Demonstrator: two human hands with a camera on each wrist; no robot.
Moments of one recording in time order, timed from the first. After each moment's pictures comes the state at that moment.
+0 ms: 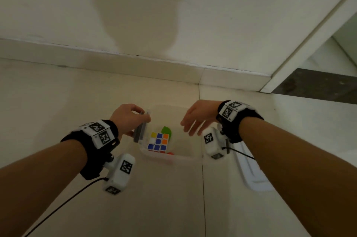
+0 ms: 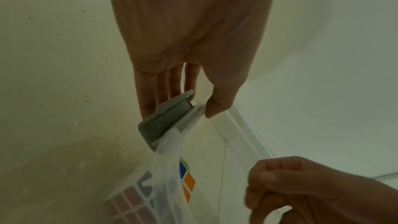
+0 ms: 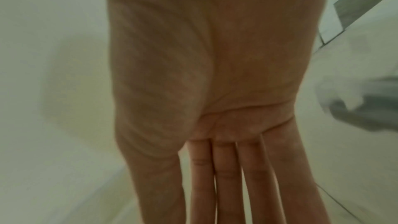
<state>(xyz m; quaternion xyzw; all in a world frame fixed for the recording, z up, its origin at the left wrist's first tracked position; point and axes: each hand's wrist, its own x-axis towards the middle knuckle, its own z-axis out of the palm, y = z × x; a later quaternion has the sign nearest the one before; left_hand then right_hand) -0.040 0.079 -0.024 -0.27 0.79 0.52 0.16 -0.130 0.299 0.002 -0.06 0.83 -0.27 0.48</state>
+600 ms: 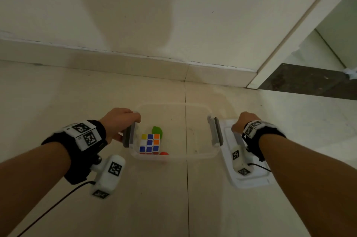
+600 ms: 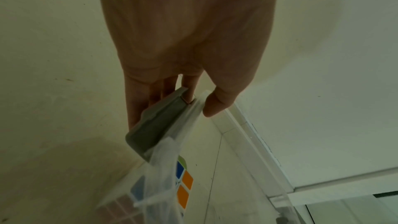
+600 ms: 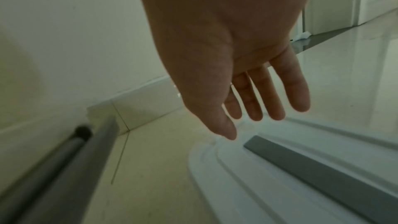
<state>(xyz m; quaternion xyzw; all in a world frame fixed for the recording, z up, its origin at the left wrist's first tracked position) -0.052 0.109 -0.036 -0.27 0.76 0.54 0.23 -0.135 0.461 -0.043 0.17 0.96 -0.04 0.21</state>
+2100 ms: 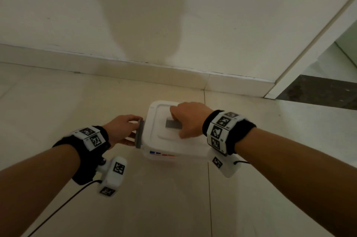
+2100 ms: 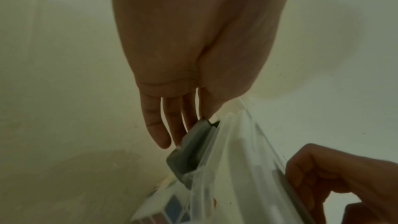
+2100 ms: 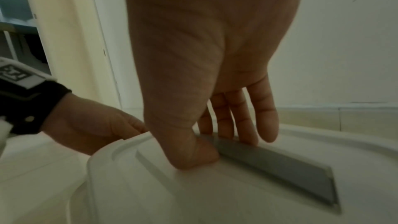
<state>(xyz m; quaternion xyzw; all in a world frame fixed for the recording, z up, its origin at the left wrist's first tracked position) -0.011 0.043 -0.021 -0.26 0.74 0.57 0.24 -0.078 0.250 0.036 -0.38 0.90 0.09 0.18</state>
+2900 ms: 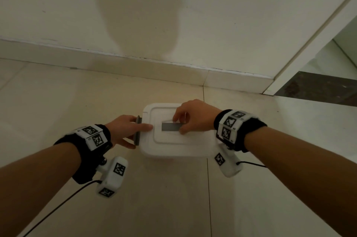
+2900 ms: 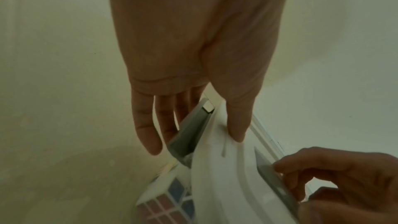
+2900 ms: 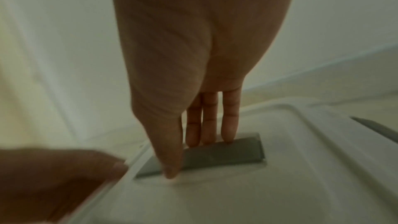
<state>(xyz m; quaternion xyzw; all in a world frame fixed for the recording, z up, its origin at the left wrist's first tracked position) -0.008 0.047 -0.026 -0.26 0.75 0.54 0.28 -0.088 0.276 0.021 -0.34 0.90 -0.12 0.24</state>
